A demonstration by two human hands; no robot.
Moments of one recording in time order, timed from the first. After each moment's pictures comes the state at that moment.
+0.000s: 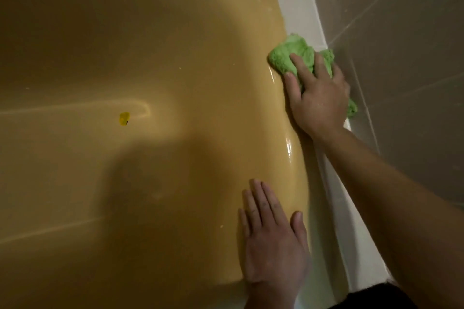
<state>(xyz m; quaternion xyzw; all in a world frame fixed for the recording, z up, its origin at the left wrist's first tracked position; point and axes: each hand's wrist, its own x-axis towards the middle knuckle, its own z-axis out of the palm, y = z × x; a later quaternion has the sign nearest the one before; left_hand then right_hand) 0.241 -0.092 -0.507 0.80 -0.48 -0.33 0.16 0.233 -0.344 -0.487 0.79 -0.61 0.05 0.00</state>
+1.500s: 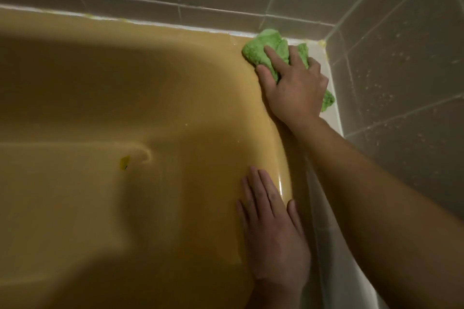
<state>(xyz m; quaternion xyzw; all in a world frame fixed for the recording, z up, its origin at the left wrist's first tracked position) 0.275 -0.278 -0.516 0.86 -0.39 -0.21 0.24 0.353 -0.506 -0.486 0.84 -0.54 0.06 -0.04</state>
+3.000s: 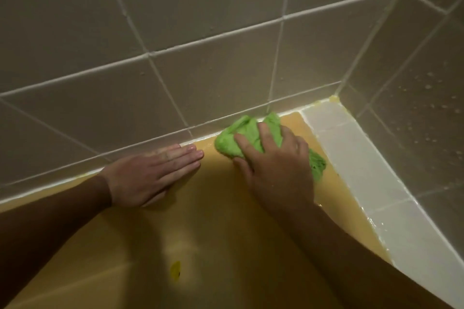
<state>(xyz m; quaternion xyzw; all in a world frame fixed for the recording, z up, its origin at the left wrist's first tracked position) 0.746 -0.447 -0.503 0.32 -0.94 0.08 -0.07 0.435 -0.483 -0.493 0.84 -0.53 0.06 0.02</state>
